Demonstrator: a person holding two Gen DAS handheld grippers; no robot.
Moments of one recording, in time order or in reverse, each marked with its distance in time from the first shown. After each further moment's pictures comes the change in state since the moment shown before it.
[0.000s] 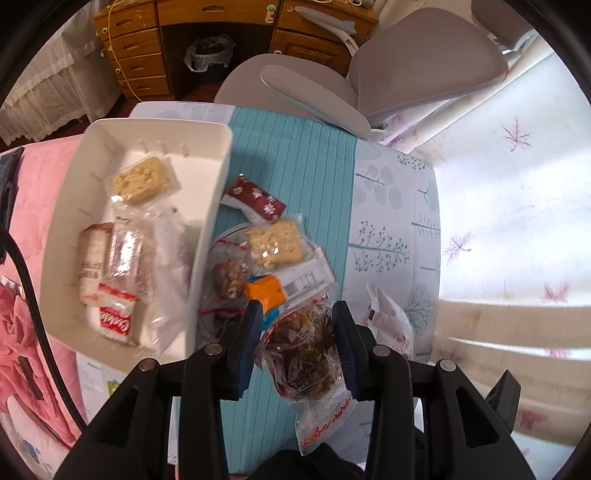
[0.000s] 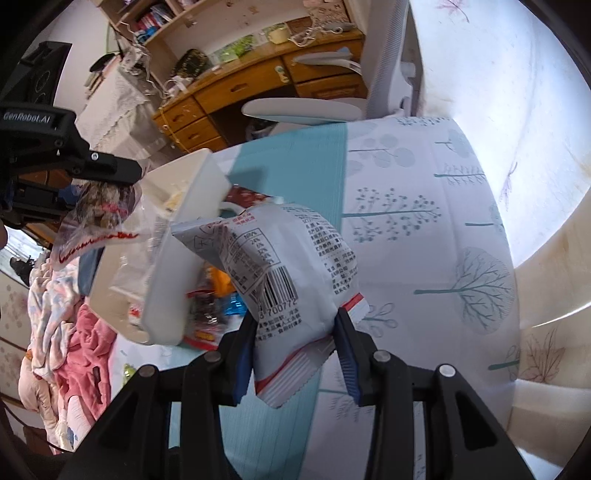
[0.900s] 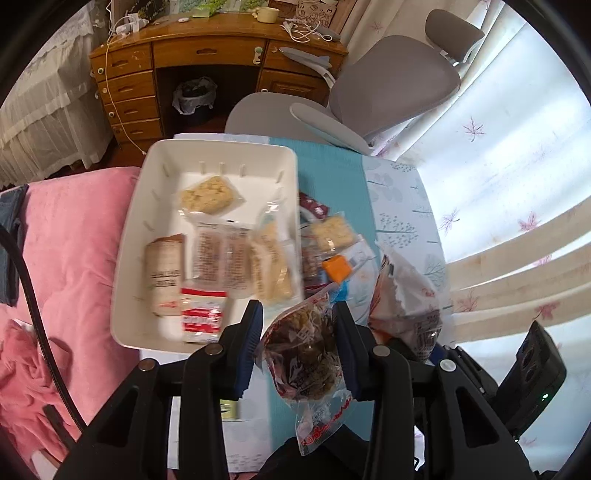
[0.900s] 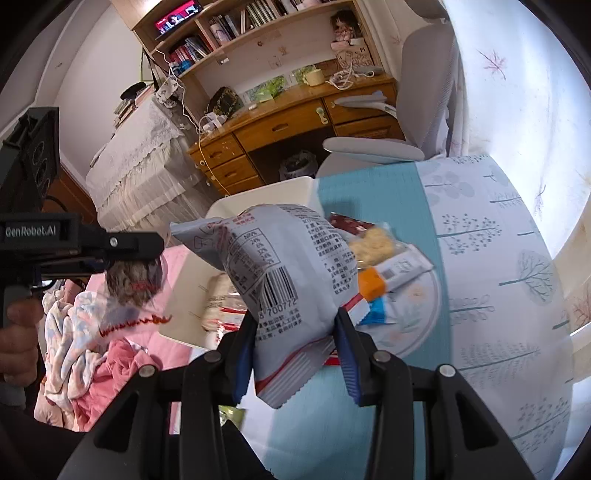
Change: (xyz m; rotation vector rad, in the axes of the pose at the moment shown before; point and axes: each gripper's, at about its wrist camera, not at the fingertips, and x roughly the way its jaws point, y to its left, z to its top) left arm -0.084 0.142 -0.063 0.180 -0.148 -0.075; right arm -0.022 0.156 -0.036 0.026 -0.204 0.044
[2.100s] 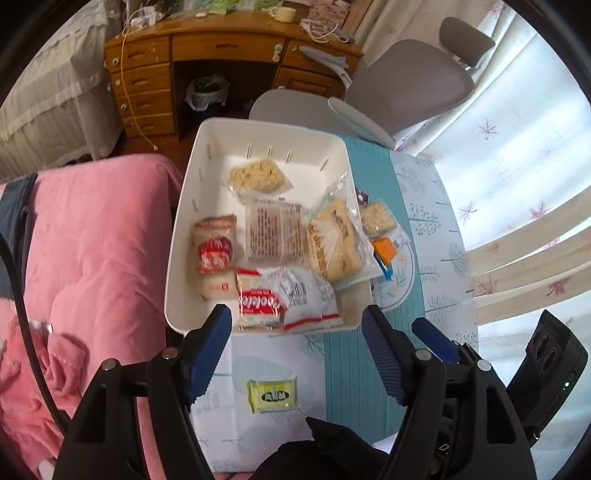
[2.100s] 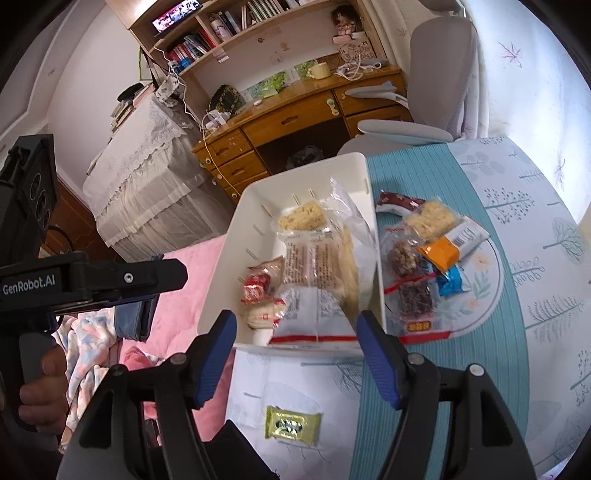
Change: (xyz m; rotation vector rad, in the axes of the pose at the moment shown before) left arm -0.001 0.082 -0.039 -0.020 -0.006 -0.005; right arm 0.037 0.084 -0.034 0.058 0.009 -0.009
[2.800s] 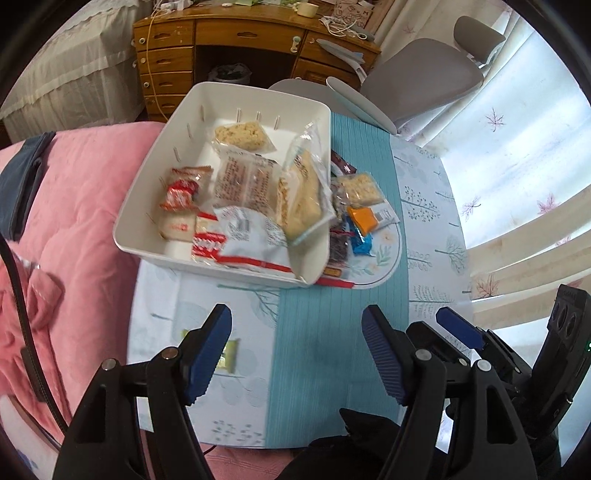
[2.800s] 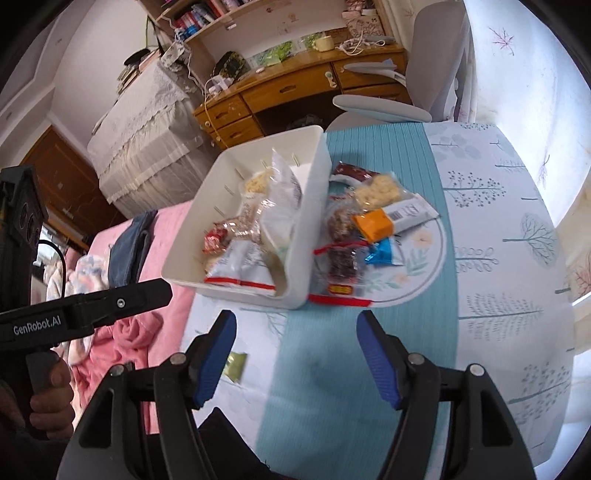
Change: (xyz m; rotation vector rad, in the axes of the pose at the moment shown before) left arm 0.025 -0.081 -0.072 -0.125 -0.030 0.060; right arm -0.044 -0.091 -0.003 -0.111 0.152 0.014
